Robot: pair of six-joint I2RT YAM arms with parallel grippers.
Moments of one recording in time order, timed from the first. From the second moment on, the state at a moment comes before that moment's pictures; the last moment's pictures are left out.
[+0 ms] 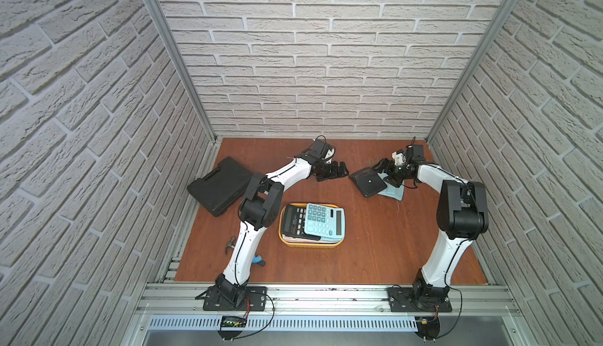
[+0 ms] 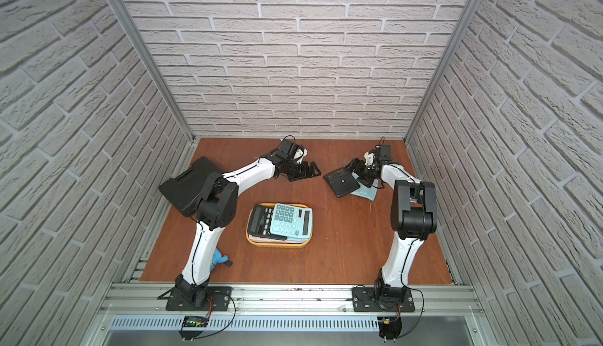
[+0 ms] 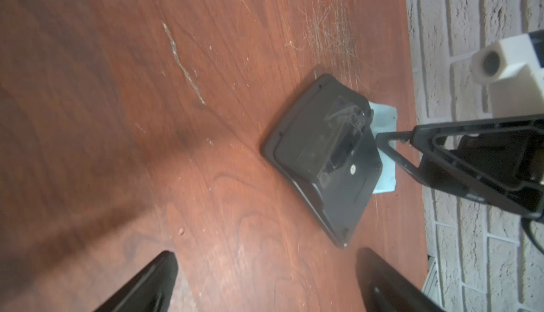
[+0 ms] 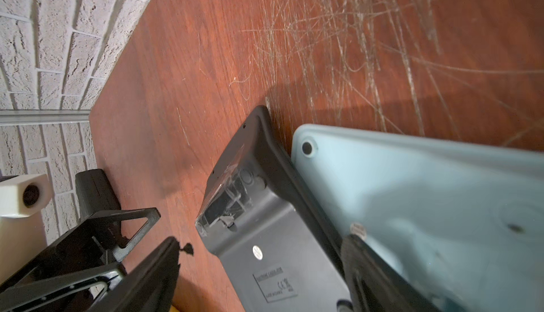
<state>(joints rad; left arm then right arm) -0.50 2.32 1.87 -0.44 0.46 -0.58 -0.14 1.97 1.34 -0.41 -0.56 0.49</state>
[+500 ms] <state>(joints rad) -0.52 2.45 2.01 -0.45 0.53 -0.63 -0.12 1.95 1.23 -0.32 -0.66 0.51</state>
